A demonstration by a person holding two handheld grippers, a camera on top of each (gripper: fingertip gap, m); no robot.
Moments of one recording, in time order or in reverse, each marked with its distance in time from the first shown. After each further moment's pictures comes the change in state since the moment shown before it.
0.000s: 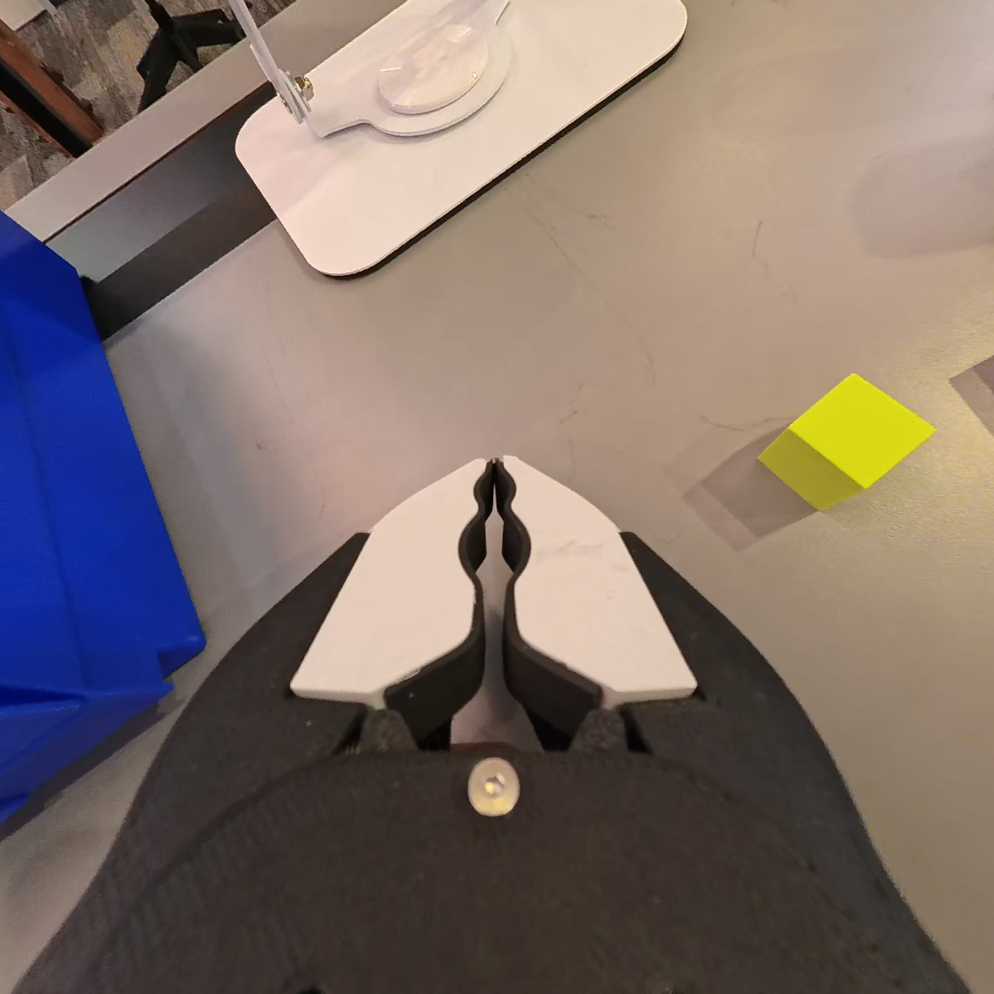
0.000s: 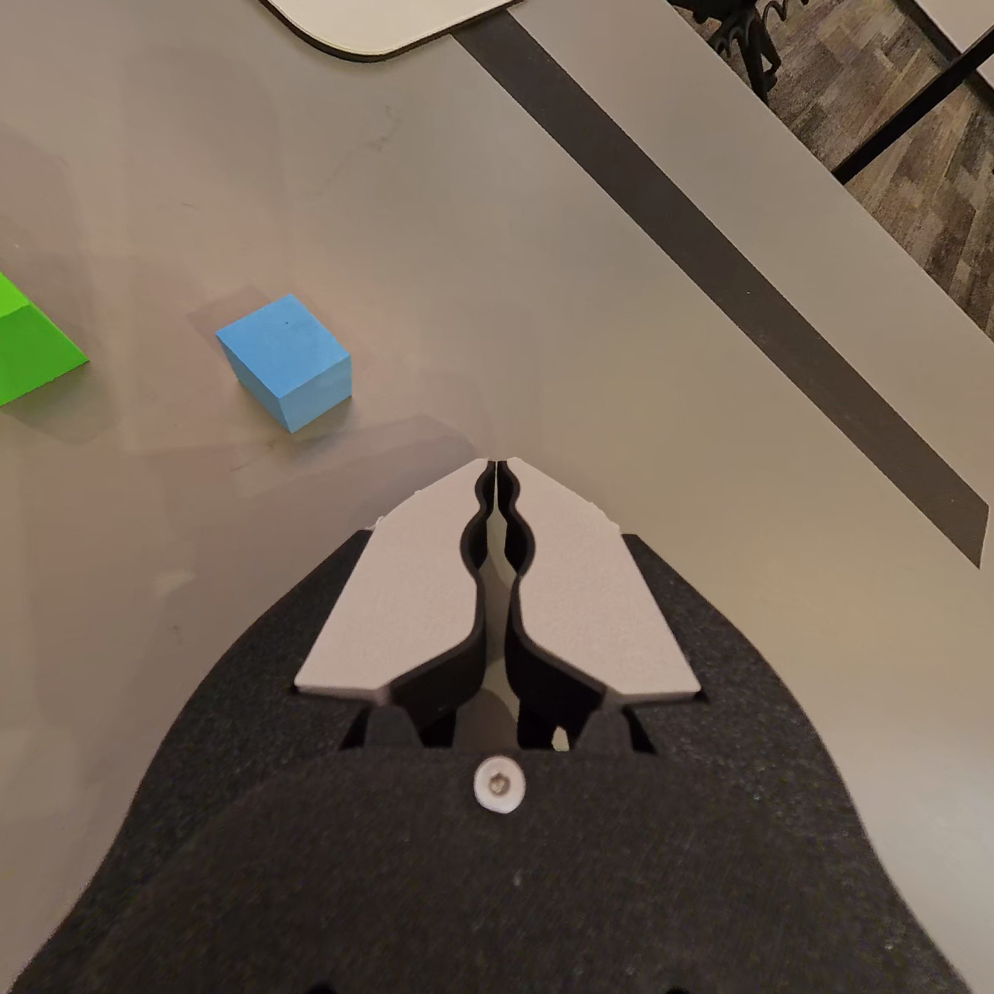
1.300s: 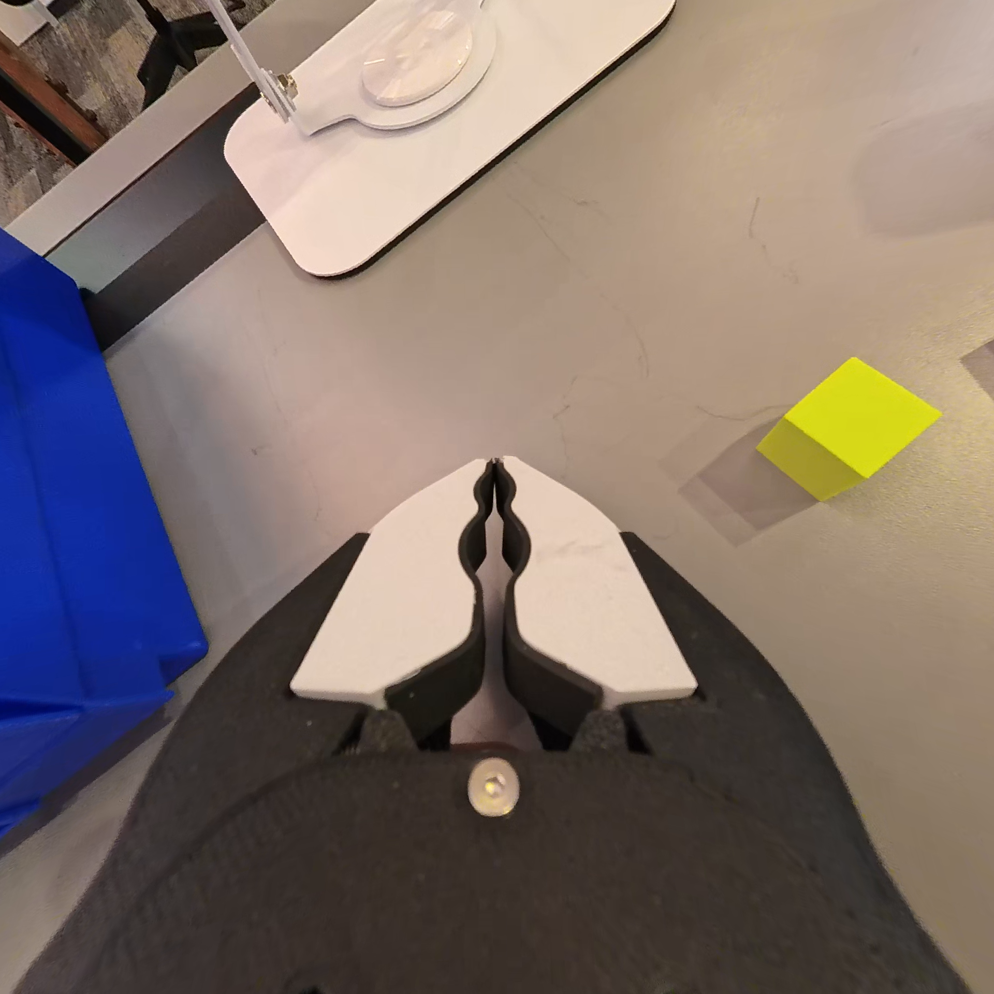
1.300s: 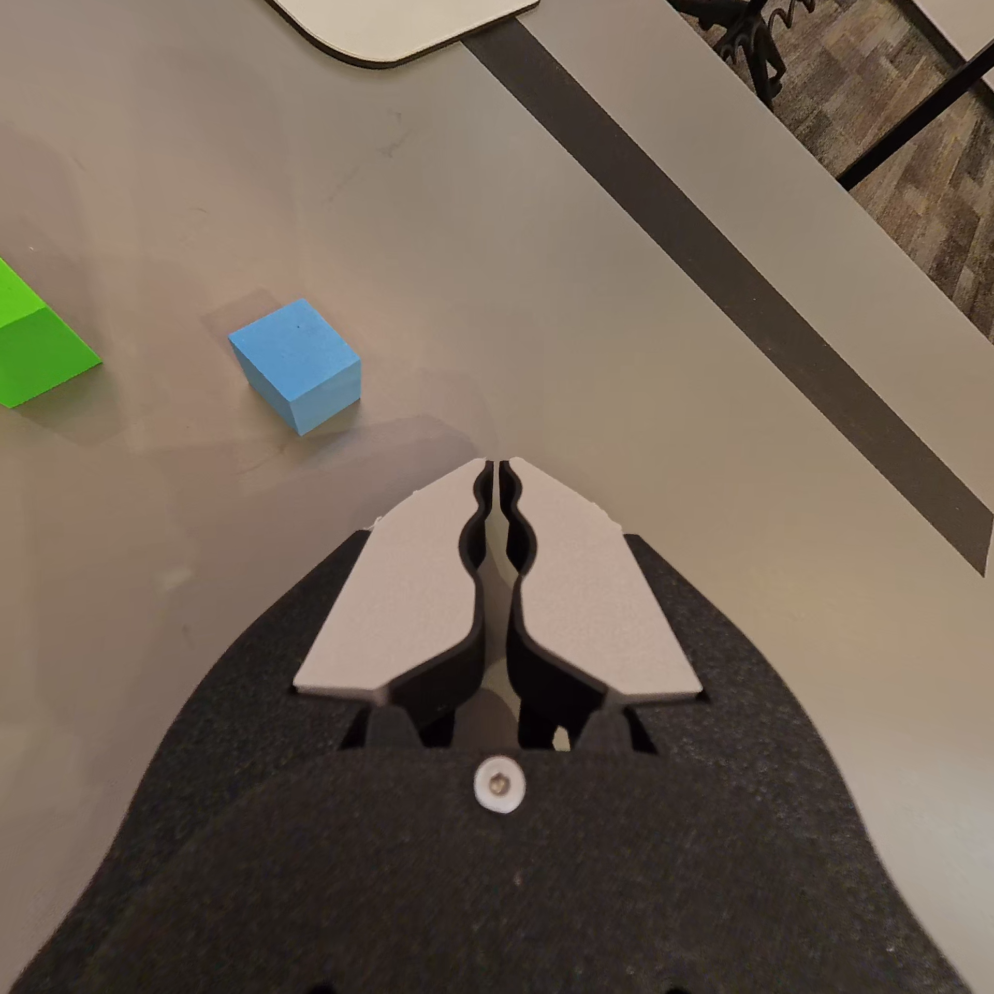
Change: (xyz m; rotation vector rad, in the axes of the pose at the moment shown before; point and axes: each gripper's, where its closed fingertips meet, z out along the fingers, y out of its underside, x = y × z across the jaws) left arm 0.004 0.002 0.002 -0.017 -0.009 0.042; right arm -0.002 -0.001 0.000 0.005 -0.008 -0.007
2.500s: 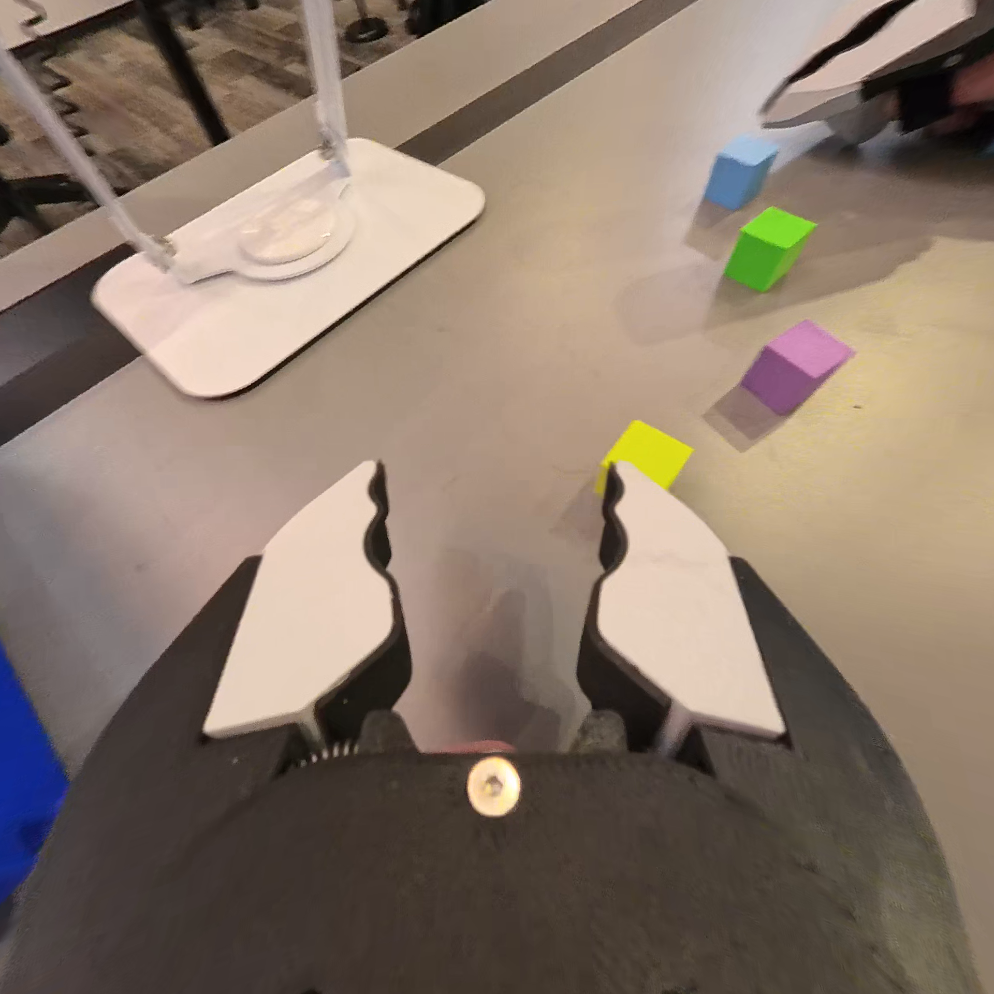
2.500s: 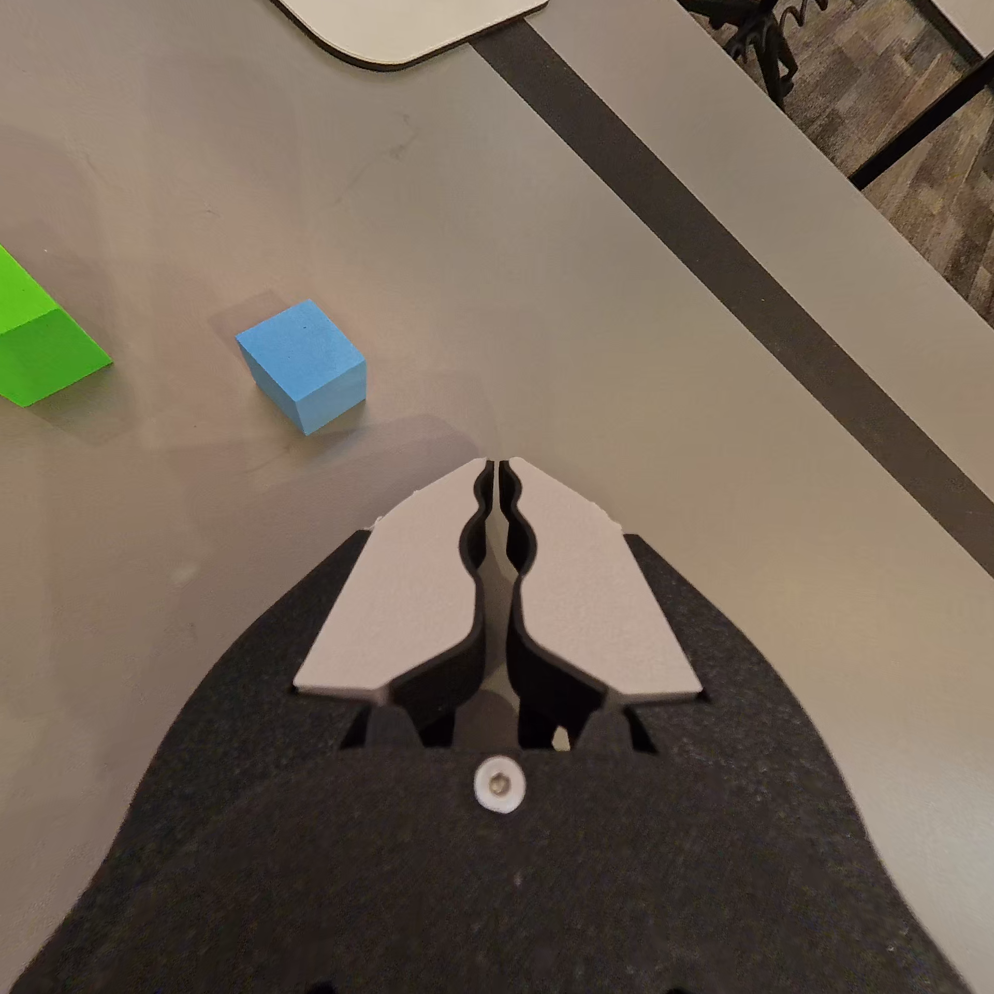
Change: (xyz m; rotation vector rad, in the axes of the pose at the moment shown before) left arm 0.038 -0.032 -0.022 0.230 0.290 0.001; right arm -0.002 -0.001 0.001 0.002 -0.017 0.003
